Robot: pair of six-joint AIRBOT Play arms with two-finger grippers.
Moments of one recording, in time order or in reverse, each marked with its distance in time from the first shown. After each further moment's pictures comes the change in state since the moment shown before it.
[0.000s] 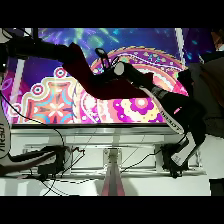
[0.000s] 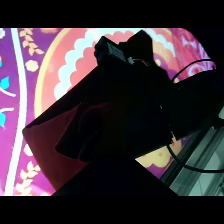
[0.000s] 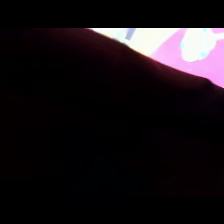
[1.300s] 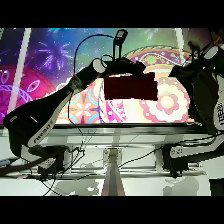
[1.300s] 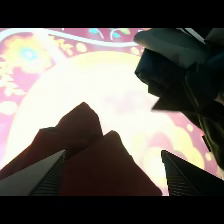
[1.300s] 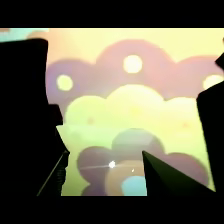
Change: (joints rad) left arm -0.668 -0.290 0.000 -0.111 0.874 0.018; right arm -0.877 0.251 -0.244 -0.366 0.424 -0.136
